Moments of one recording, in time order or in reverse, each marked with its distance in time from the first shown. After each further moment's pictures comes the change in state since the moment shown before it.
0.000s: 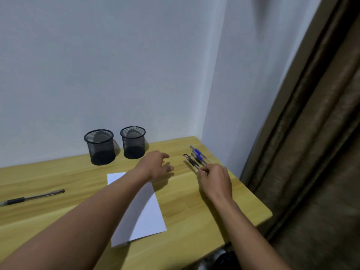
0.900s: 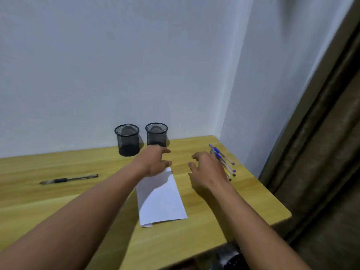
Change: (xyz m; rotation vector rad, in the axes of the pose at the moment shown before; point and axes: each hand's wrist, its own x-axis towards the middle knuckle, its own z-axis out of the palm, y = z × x) left_hand -0.053 -0.037 -0.043 0.122 0.075 -0.025; right_hand -0.011 -0.072 0.002 -0.074 -0.229 -0.302
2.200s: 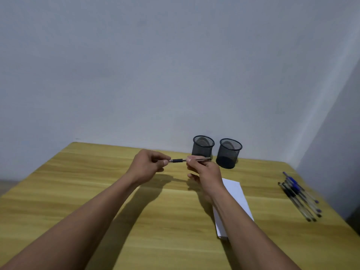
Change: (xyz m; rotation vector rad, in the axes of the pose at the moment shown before) left_hand -0.146 -0.164 -0.078 -0.812 0.443 -0.325; right_hand -0.010 -0.204 0.071 1.343 -0.355 0.171
